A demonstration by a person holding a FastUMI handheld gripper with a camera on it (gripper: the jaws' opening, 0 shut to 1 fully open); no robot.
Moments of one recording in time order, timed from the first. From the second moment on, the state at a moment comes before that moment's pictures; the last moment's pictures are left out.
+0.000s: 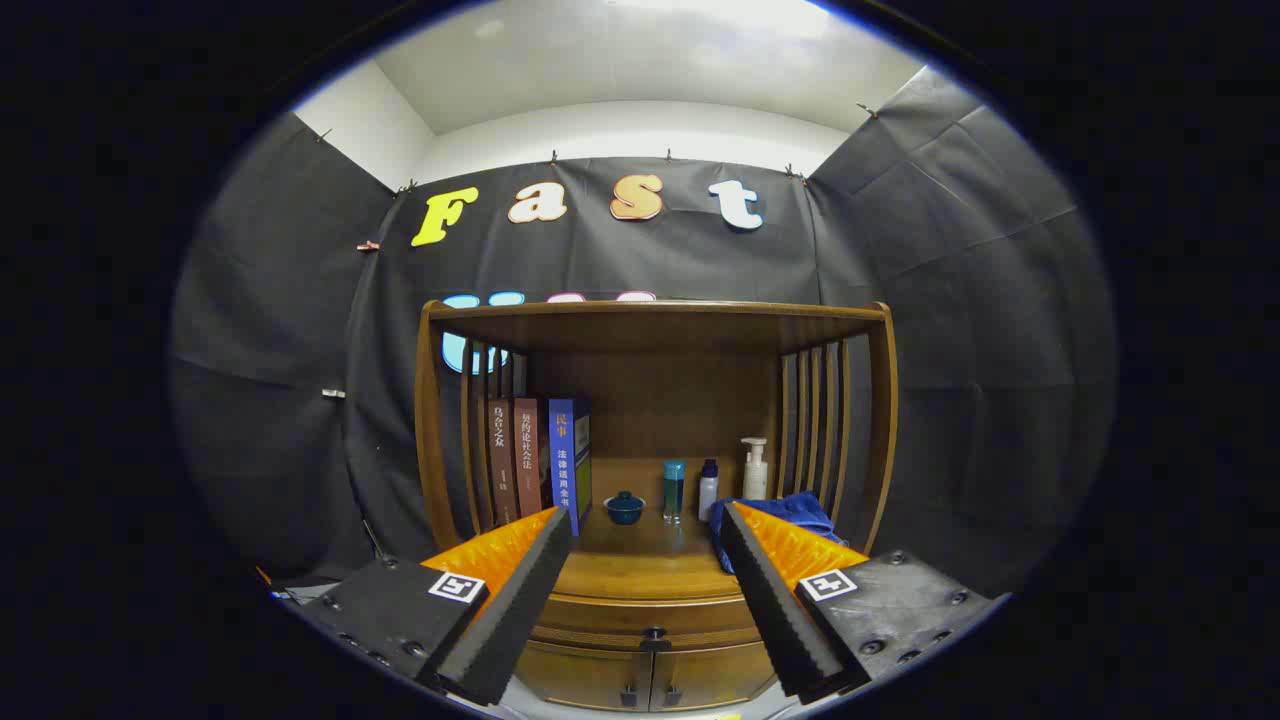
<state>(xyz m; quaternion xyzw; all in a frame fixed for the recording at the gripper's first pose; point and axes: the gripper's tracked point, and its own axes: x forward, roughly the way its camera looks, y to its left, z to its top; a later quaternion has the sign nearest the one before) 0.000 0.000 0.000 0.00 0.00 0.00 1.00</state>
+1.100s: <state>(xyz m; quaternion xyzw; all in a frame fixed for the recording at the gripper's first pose) 0.002 0.002 -0.006 -0.01 0.00 0.00 1.00</state>
